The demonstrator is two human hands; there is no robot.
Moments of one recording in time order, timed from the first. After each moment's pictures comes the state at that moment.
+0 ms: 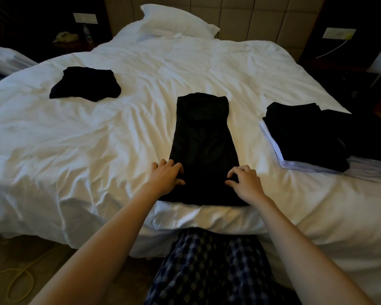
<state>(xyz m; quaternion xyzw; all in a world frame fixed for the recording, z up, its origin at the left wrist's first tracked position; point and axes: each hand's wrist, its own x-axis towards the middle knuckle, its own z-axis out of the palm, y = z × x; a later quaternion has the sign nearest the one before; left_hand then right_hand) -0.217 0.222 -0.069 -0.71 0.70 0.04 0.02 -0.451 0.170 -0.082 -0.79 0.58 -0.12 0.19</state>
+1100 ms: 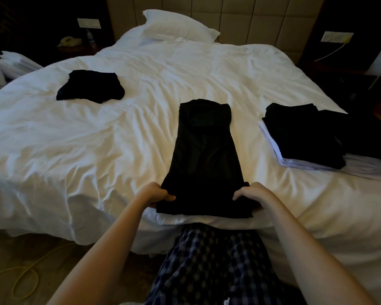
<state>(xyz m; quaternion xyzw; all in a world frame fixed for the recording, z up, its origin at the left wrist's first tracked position) -0.197 0.265 -0.088 -0.78 0.37 0.47 -0.20 -0.468 0.187 -0.080 -0.55 0.69 -0.07 0.47</state>
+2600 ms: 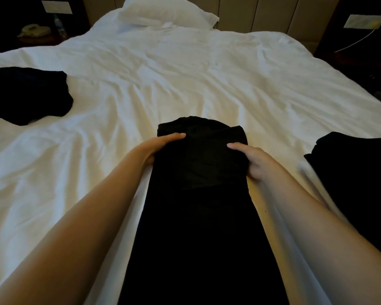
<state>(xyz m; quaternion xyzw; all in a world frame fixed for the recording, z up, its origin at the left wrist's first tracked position) -0.143 -0.107 -0.069 -0.65 0.31 0.59 -0.36 -0.376 -0.151 -0.080 -0.34 0.56 -0.33 0.68</state>
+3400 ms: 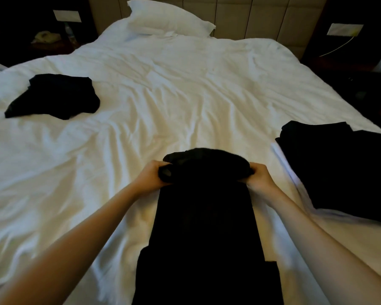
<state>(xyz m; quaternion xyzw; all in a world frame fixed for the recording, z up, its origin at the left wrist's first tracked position) -0.154 0.078 -0.075 -0.58 0.68 0.29 -0.35 -0.427 0.024 -0.060 -0.62 0.47 -0.37 0.50</state>
